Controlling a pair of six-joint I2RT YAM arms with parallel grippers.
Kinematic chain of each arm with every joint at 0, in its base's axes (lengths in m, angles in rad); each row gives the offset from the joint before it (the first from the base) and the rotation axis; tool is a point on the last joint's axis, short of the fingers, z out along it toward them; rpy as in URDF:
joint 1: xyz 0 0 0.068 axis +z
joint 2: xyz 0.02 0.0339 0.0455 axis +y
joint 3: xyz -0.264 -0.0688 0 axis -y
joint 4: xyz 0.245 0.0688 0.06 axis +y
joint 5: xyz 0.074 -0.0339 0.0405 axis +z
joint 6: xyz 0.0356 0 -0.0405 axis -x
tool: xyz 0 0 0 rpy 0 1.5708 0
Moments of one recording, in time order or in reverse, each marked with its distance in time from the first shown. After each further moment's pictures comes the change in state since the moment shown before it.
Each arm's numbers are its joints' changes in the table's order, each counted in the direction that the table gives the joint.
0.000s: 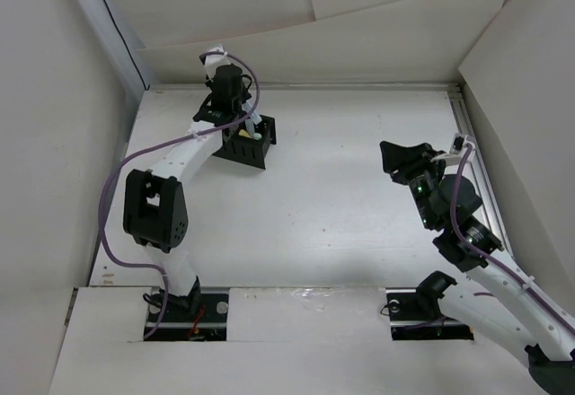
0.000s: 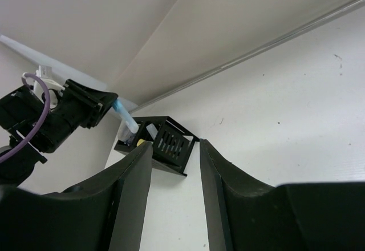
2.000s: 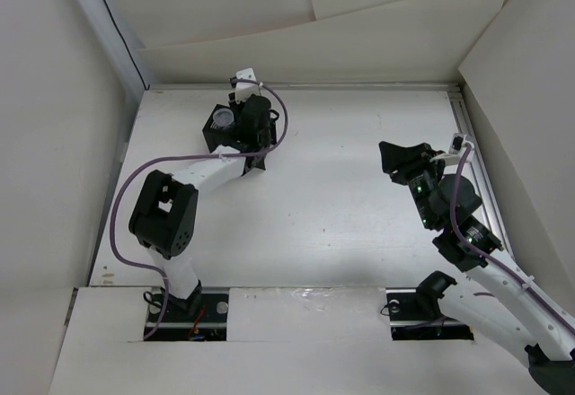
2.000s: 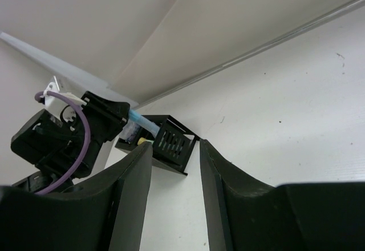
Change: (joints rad) left arm -0.174 -0.011 -0.262 -0.410 0.349 -0.235; right arm 0.000 0.005 0.000 0.001 0.010 0.000
